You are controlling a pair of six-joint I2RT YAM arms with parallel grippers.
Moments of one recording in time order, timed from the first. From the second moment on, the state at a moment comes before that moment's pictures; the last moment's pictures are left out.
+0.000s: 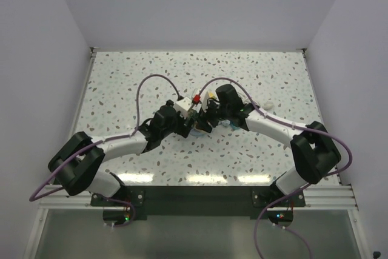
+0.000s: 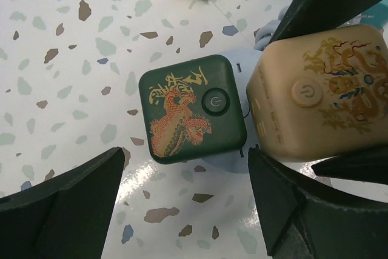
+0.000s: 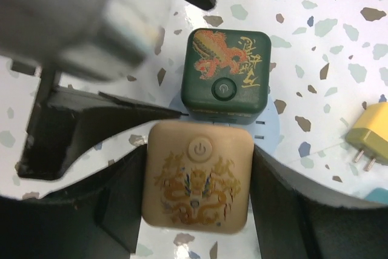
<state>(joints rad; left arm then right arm) -0.73 1.45 0.62 0.33 -0.12 0.01 0.65 1.55 0.96 -0.13 -0.43 -0.34</state>
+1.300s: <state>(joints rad) -0.64 1.15 0.51 0.27 -0.22 -0.10 0.64 1.58 0.98 -0.12 -0.37 -0.37</state>
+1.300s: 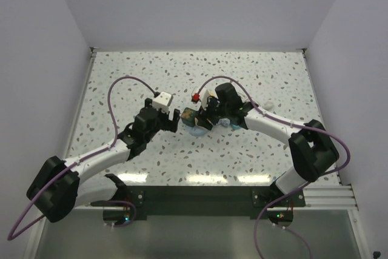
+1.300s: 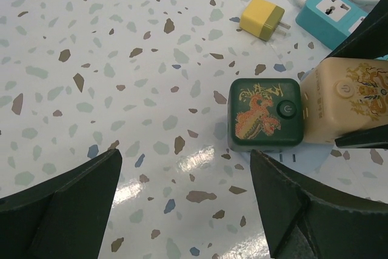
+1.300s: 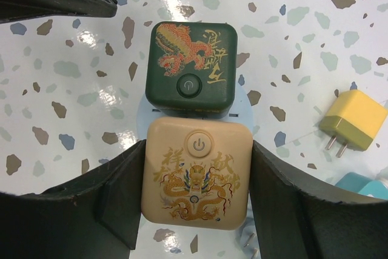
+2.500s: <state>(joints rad) -0.63 1.16 0.51 0.27 -0.22 -0.10 0.62 1.54 0.94 -0.07 -0.40 -0.33</state>
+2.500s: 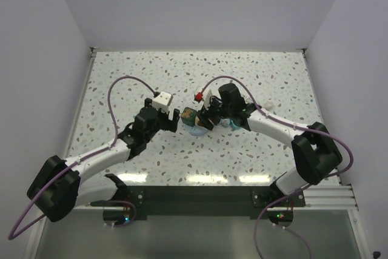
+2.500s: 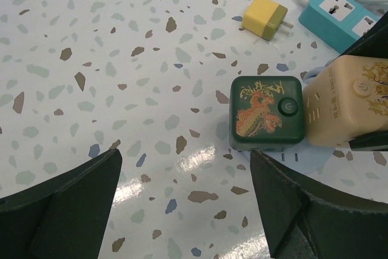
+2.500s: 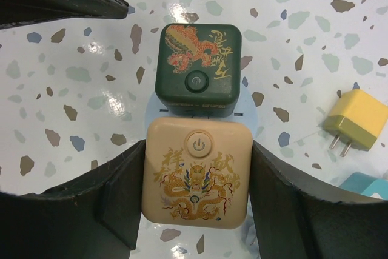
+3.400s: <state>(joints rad) -0.62 1.18 0.51 0.27 -0.22 -0.11 0.62 1.63 1.01 -0.11 -0.41 -0.33</state>
